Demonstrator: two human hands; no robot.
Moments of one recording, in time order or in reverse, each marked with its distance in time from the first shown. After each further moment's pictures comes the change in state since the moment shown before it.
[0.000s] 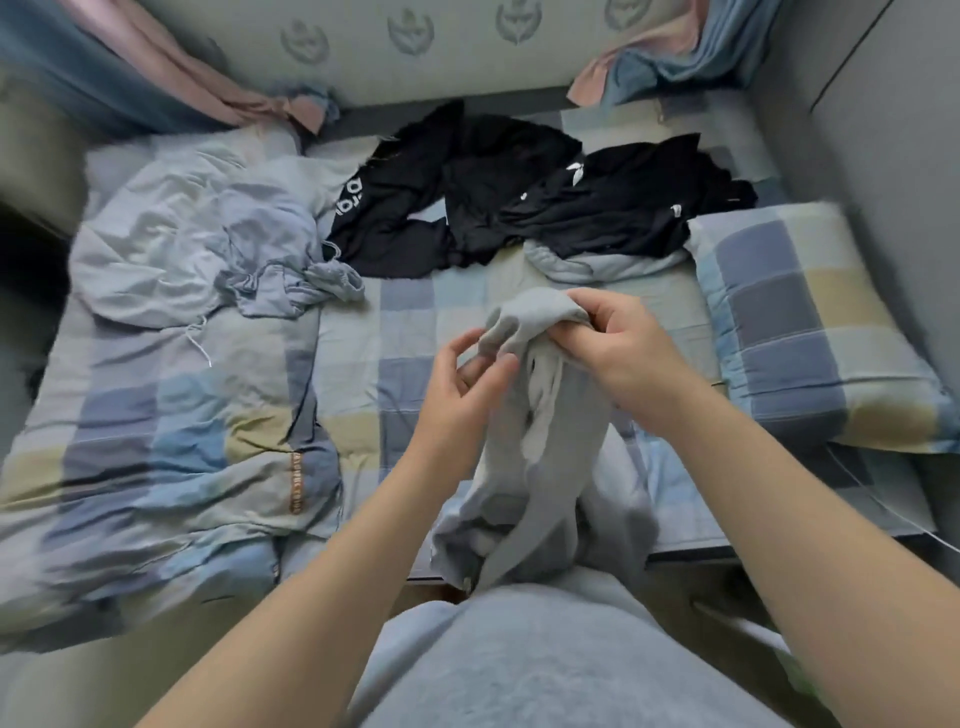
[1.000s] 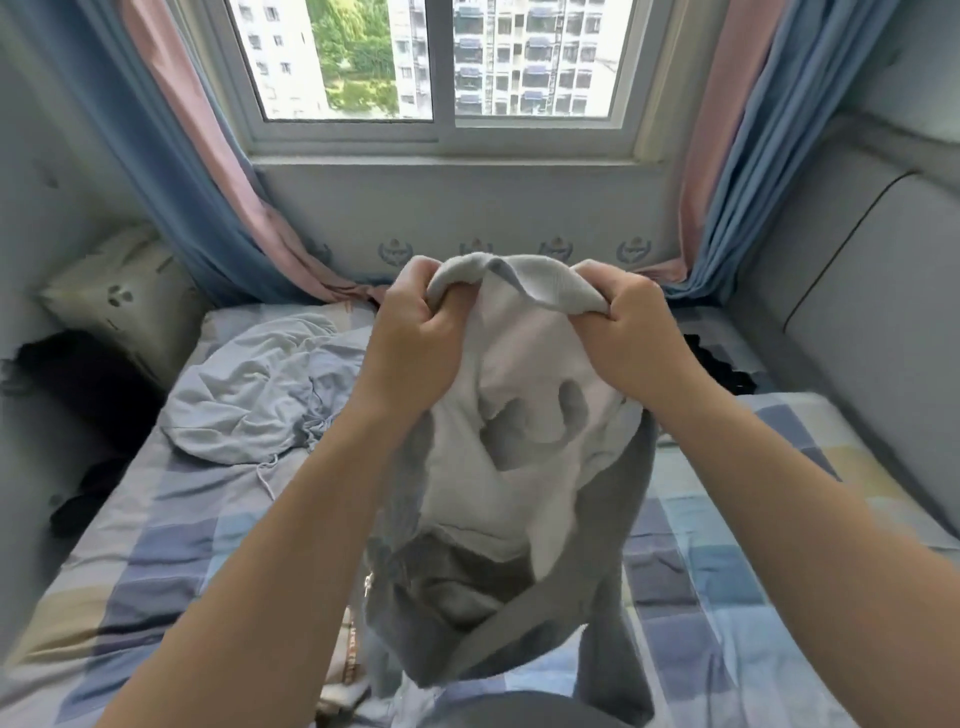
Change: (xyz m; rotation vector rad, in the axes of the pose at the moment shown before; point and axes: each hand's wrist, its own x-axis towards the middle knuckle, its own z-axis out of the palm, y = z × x) left_hand -0.021 0.242 -0.184 0.360 0.201 0.790; right_hand 0.064 -0.188 0.160 -0.545 0.296 -0.522
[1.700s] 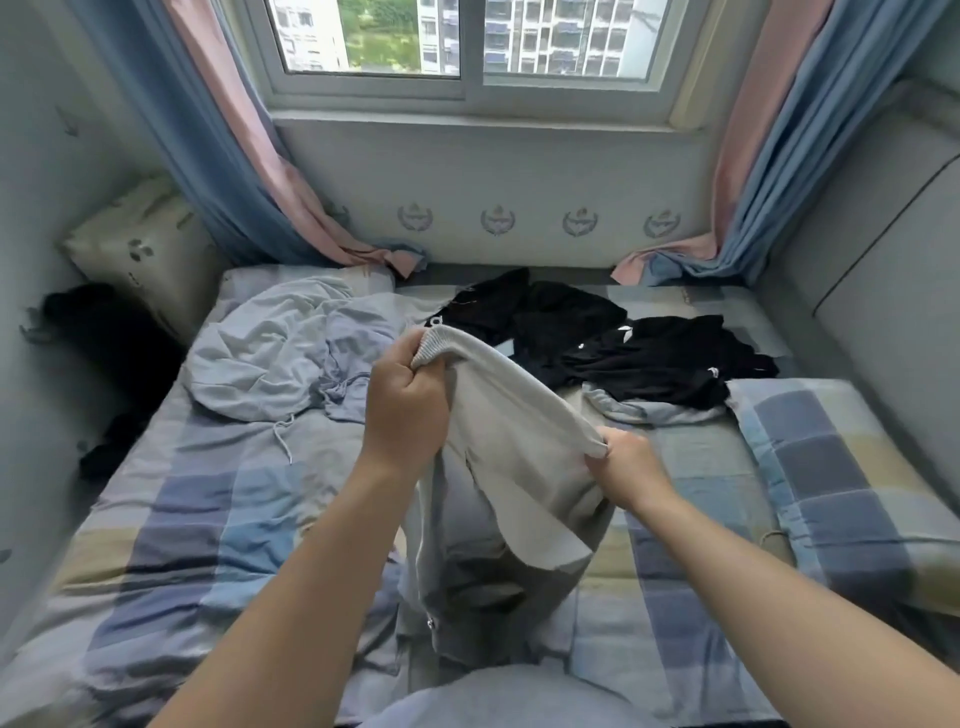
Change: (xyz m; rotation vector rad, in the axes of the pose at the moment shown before) left_hand -0.063 -0.059 -0.015 -0.058 0.117 -0.155; right_hand -0.100 0.148 0.088 -0.378 -0.340 0.593
